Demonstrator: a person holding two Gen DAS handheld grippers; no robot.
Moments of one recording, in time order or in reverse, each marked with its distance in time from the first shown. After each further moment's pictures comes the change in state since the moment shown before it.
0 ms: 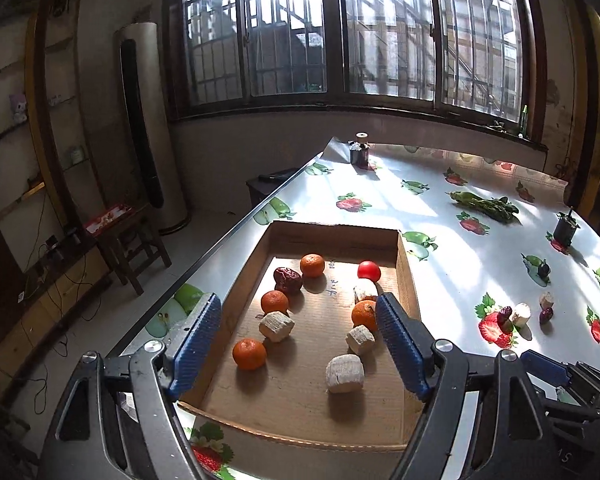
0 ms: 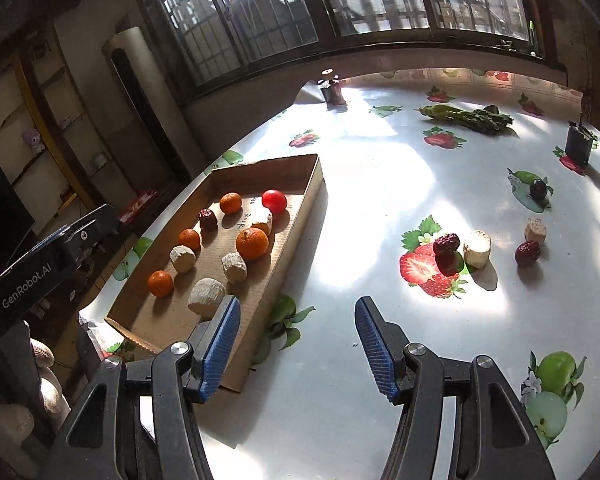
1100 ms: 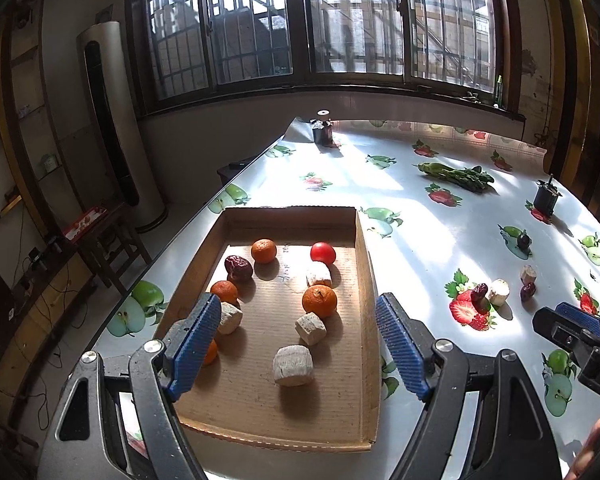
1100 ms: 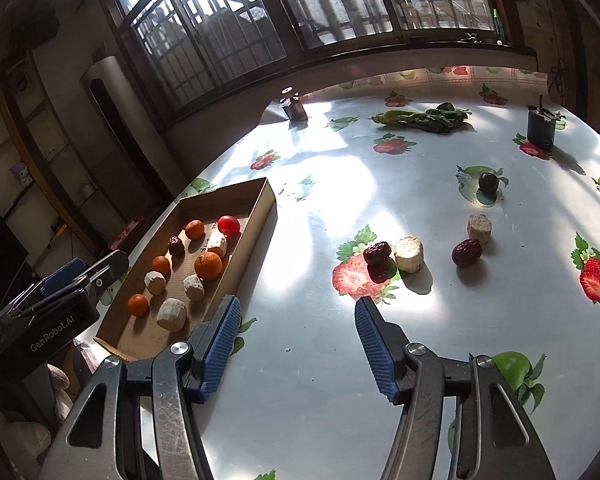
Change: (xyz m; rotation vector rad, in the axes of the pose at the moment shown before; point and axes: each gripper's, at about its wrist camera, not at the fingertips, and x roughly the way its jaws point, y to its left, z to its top) left arm 0.014 -0.045 -0.001 0.074 0.071 -0.076; right arm -0.038 -0.066 0.012 0.076 -0.066 -0.055
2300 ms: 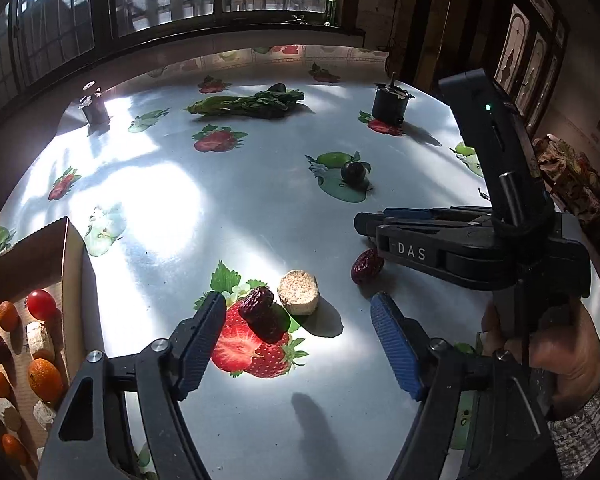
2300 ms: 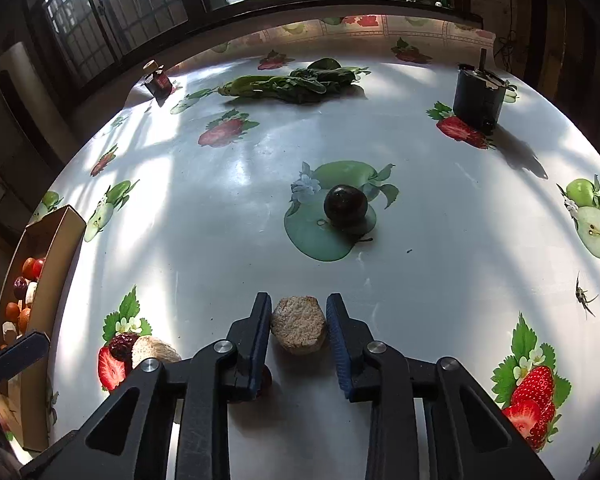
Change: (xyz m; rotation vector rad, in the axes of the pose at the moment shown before) left arm 0.095 -0.190 0.007 0.339 0.214 -0.533; right arm 0.096 -0.142 0.059 0.064 0.182 -0.270
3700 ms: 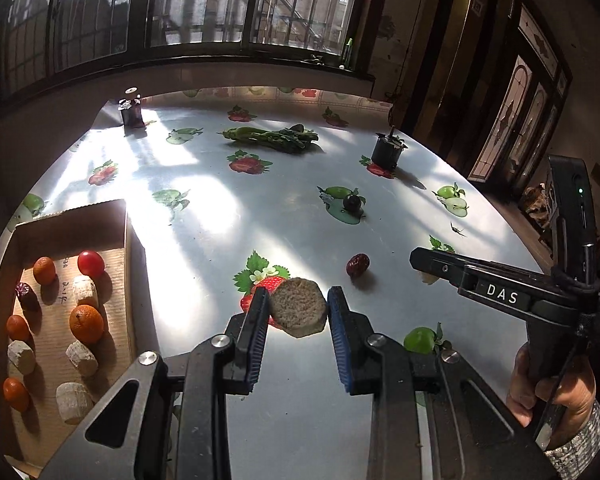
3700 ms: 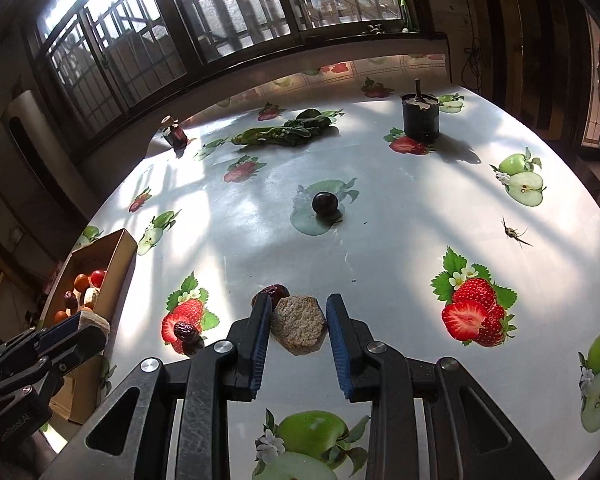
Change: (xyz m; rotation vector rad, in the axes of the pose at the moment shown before) left arm -0.092 0.029 -0.040 -0.142 -0.147 -0.025; right arm -0.102 0.012 -0.053 0.094 -0.141 0.093
